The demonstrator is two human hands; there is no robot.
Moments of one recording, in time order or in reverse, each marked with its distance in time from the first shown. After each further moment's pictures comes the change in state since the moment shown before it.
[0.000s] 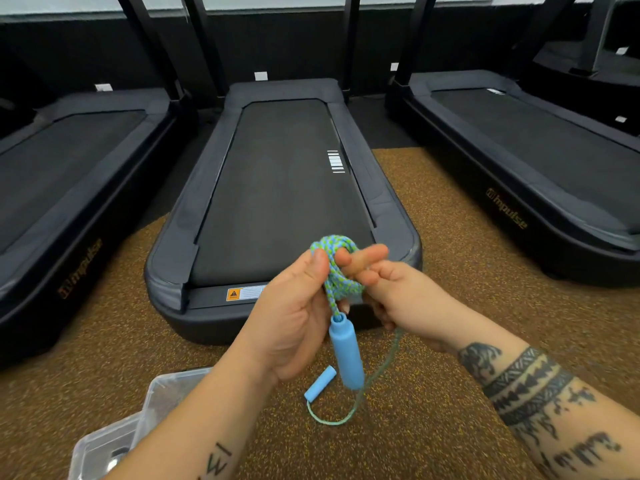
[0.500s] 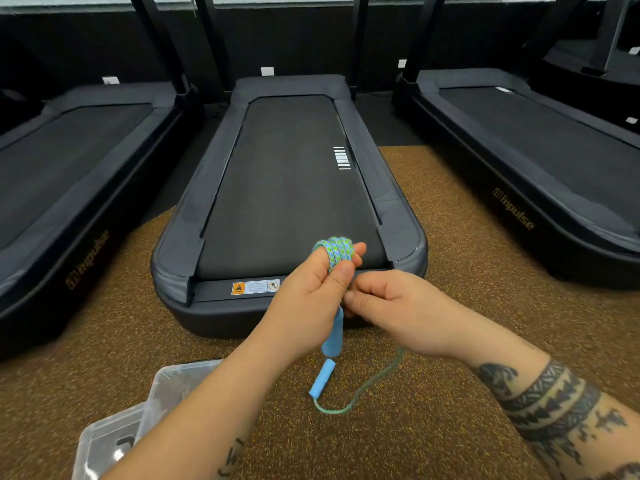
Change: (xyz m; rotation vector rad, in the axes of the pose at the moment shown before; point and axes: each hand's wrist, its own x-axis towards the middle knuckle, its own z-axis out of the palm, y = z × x) left_hand 0.010 -0.013 -0.017 0.649 0.171 0.025; right_hand -0.017 -0.020 0.007 -0.430 -0.149 -0.133
